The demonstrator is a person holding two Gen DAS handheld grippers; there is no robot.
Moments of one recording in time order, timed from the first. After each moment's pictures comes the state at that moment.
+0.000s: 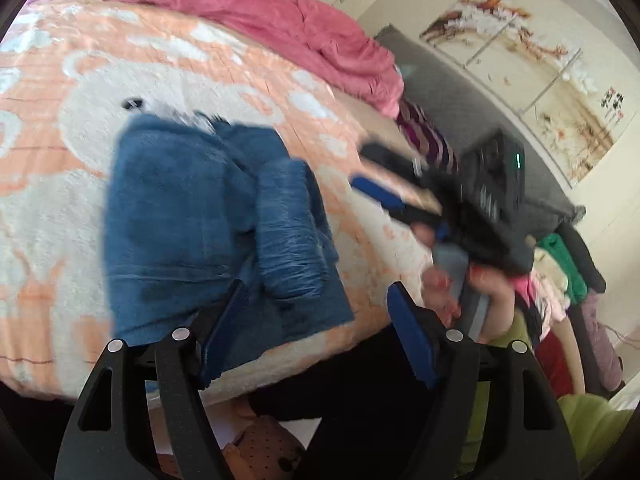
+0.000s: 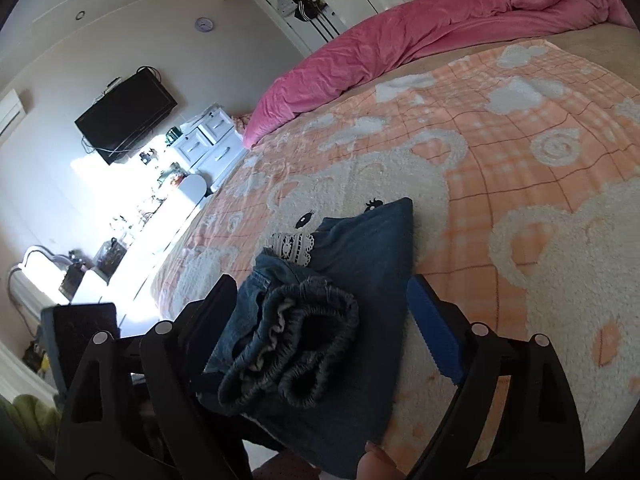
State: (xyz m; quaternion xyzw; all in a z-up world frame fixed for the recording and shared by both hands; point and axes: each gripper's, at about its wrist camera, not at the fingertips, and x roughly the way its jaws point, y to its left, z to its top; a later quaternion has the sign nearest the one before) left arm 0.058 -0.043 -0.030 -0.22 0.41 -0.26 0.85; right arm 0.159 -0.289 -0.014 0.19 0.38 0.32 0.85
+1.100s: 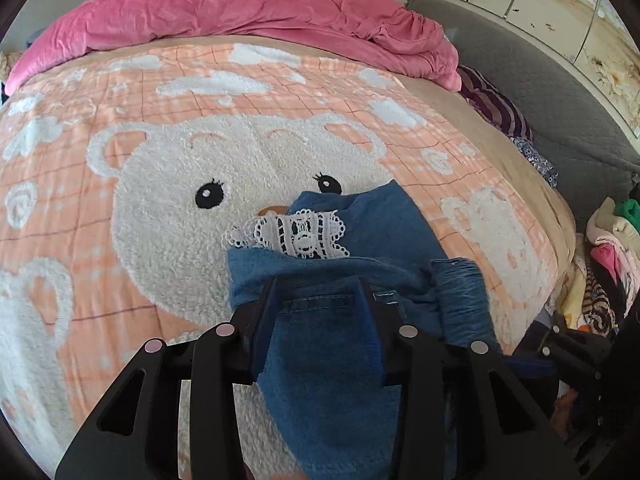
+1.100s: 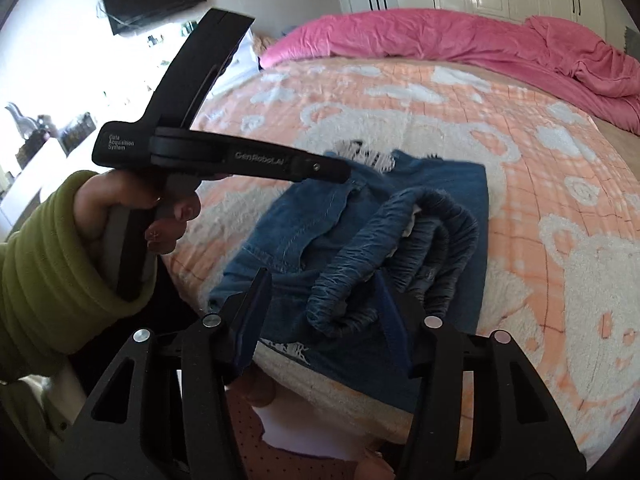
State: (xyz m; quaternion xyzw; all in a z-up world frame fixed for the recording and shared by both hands) left arm 0.162 -0.011 -0.024 -0.07 0.45 -0.19 0.87; right arm 0.078 -0.184 -0.011 -0.04 0.41 0.33 0.85
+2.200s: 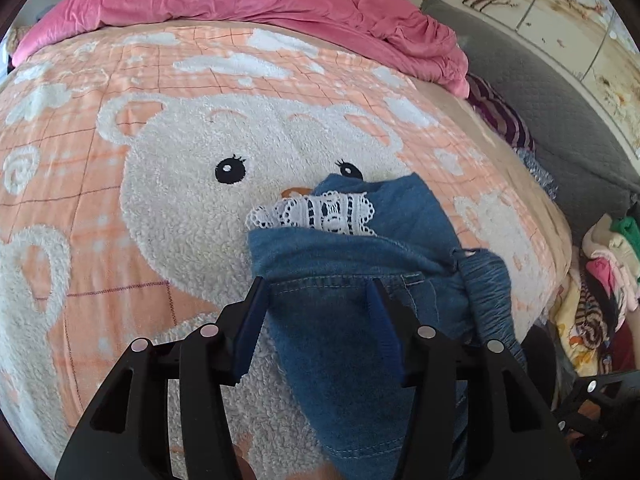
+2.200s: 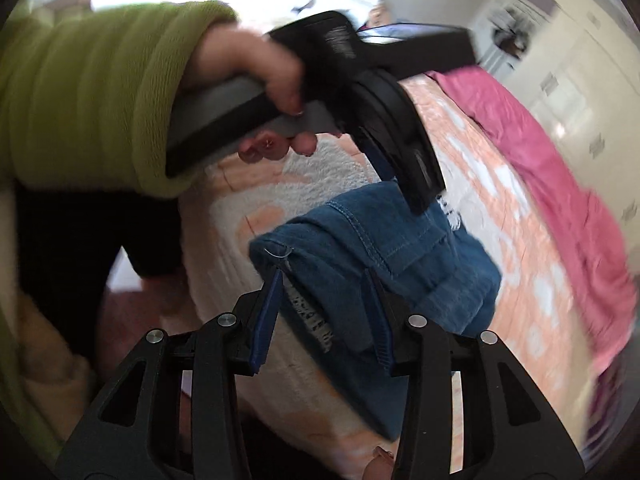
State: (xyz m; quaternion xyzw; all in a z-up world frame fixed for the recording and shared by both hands) left arm 0.162 0.006 -0.037 -0.09 0.46 -0.18 0.86; right arm 0.011 -0.112 -0.020 -0.40 0.31 0.37 0.78
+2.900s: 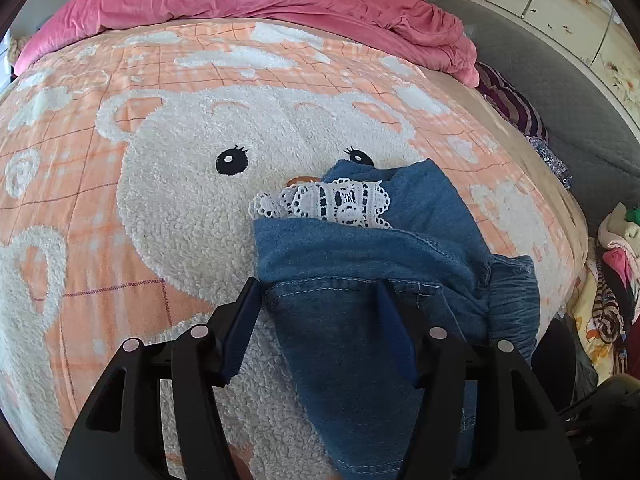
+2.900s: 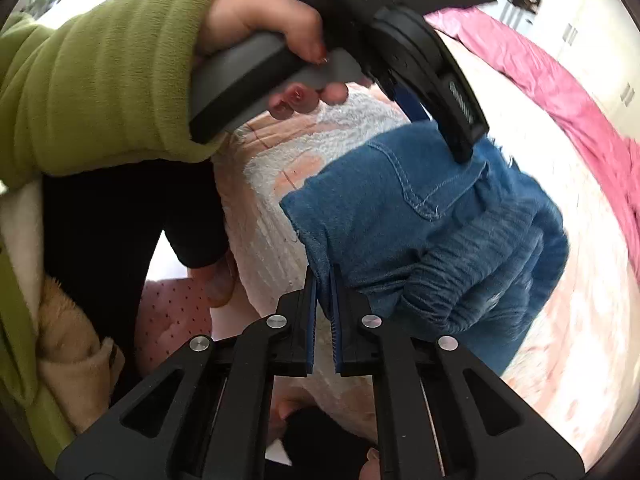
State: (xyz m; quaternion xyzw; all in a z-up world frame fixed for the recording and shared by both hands) left arm 0.166 0.000 -0.048 -0.07 0.47 -0.16 0.87; right arm 0.015 -0.141 -0.043 -0.29 0.39 0.42 0.76
